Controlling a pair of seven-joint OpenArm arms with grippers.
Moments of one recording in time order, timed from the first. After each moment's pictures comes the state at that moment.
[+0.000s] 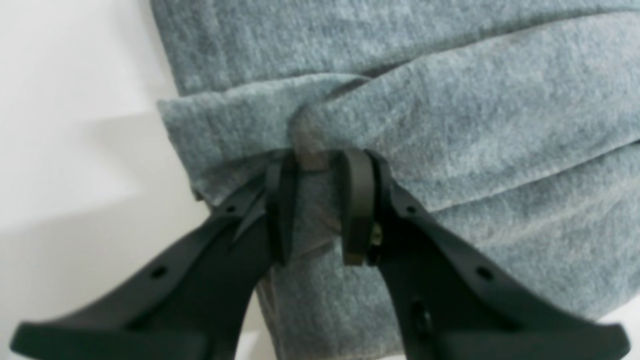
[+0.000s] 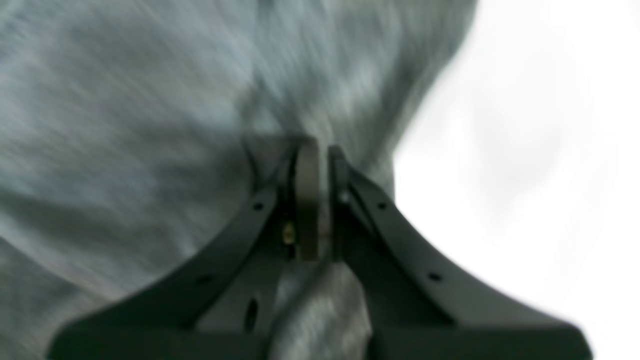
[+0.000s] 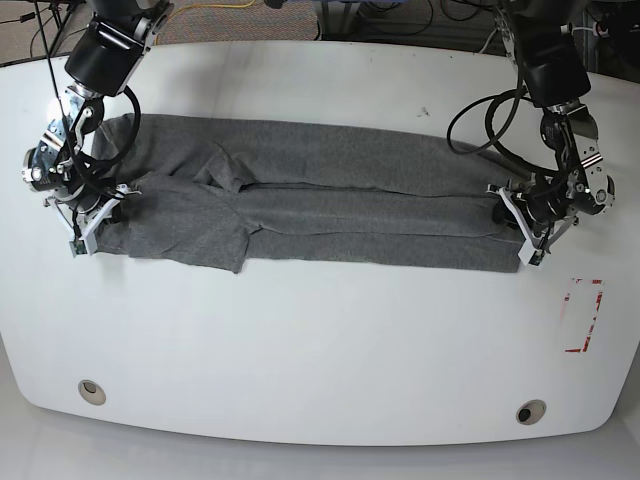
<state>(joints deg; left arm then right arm) -10.2 -13.8 -21.9 74.0 -13.5 -42.1 59.6 7.3 16.7 33.5 76.1 8.7 40.0 -52.9</state>
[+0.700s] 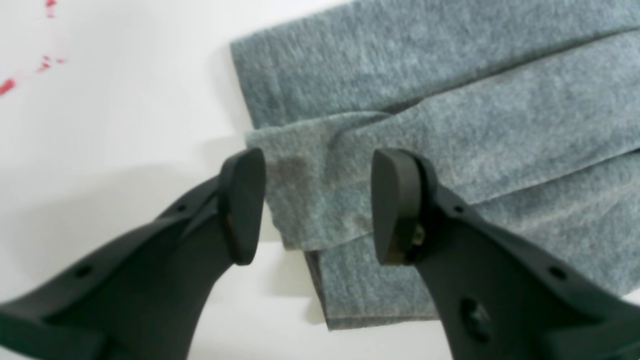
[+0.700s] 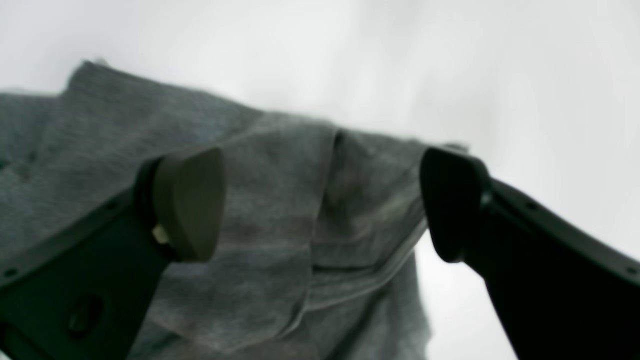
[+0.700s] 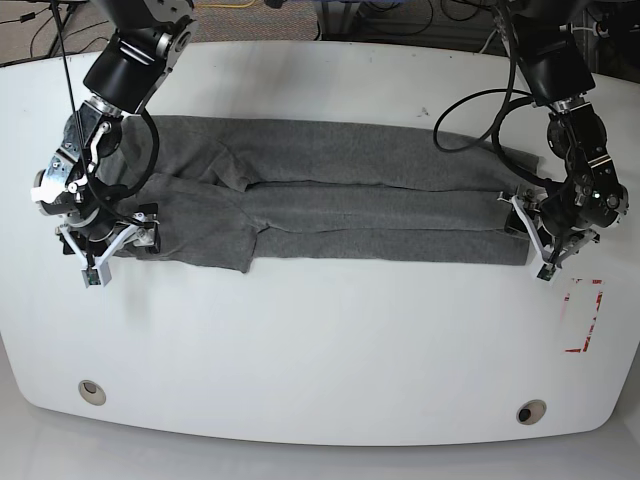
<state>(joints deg) -10.1 -13.6 -22.0 88.0 -11.7 -41.9 67.7 12.1 10.3 33.4 83.1 8.7 39.9 -58.0</state>
